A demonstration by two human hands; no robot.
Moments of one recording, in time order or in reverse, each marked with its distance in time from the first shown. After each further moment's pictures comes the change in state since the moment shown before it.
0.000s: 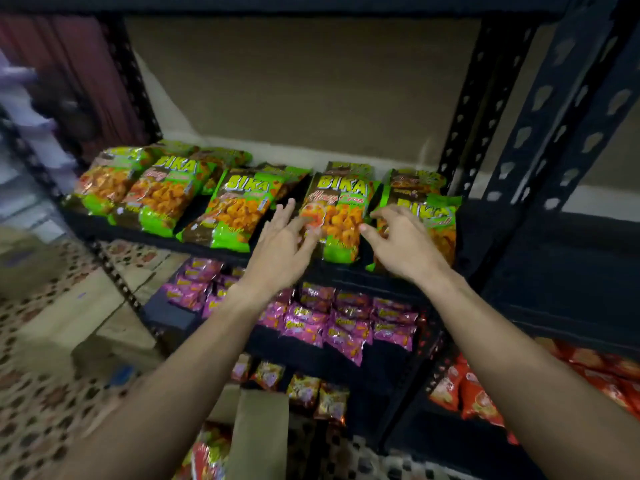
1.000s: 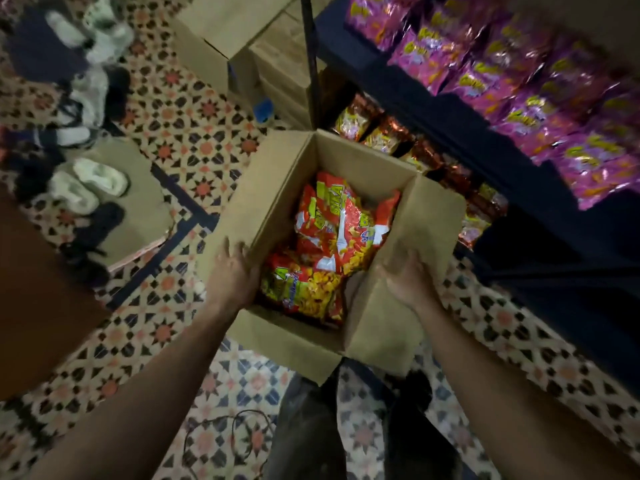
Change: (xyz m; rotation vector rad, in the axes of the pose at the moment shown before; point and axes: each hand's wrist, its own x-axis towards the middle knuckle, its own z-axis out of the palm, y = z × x) left_hand -0.471 -0.336 -0.006 0.253 -0.331 -1.073; right_hand -0.271 -0.076 0.430 0.091 -0.859 0.485
